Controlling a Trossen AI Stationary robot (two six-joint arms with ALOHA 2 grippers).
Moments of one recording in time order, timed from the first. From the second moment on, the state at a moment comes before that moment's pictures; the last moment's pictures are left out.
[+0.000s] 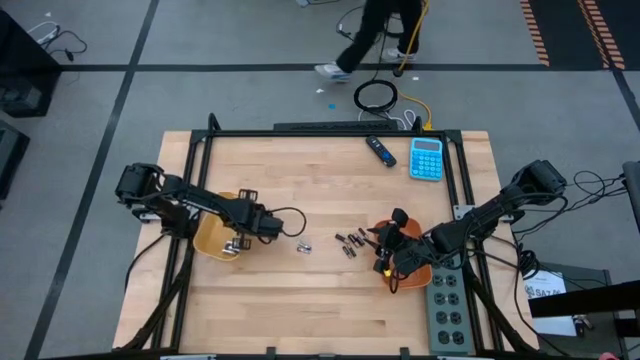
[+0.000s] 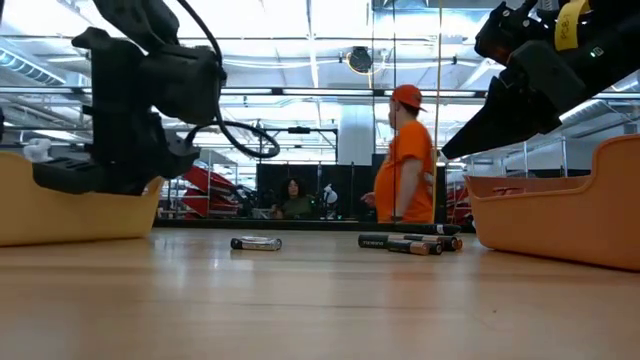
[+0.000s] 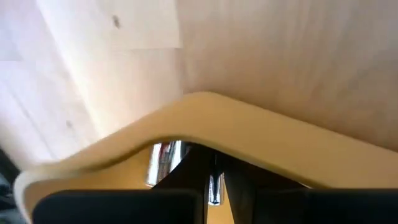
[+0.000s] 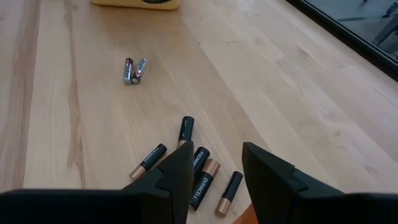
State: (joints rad) left arm -0.11 1.62 0.82 -0.97 -0.34 -0.04; right arm 0.49 1.39 0.58 0.04 0.77 0.53
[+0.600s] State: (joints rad) left arm -0.08 1.62 0.85 -0.91 -0.49 0.12; right arm 0.49 1.39 0.58 0.04 0.77 0.53
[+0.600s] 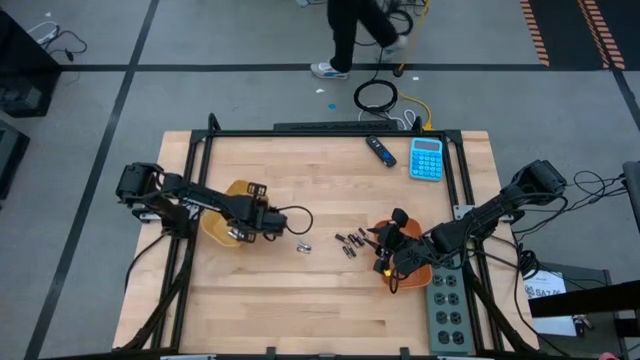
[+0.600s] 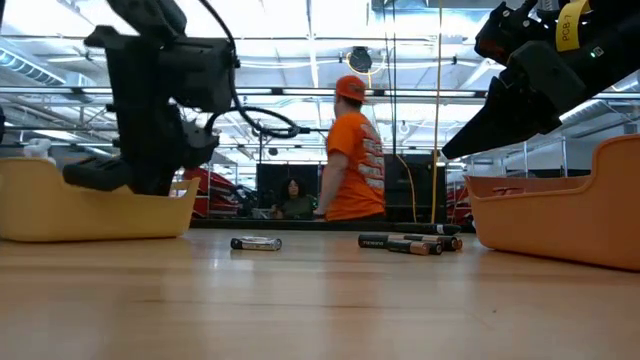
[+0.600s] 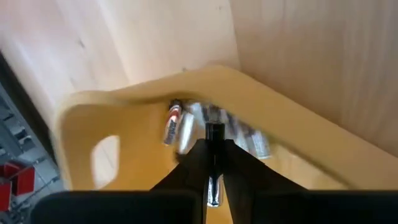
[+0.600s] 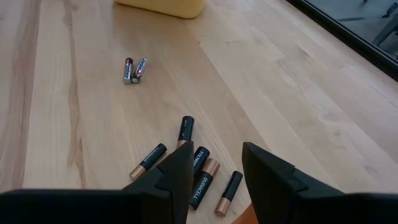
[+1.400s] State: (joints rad) left arm -0.14 1.61 1.09 -1.38 -0.42 -0.28; right arm 0.49 1.39 0.58 0.04 0.77 0.53
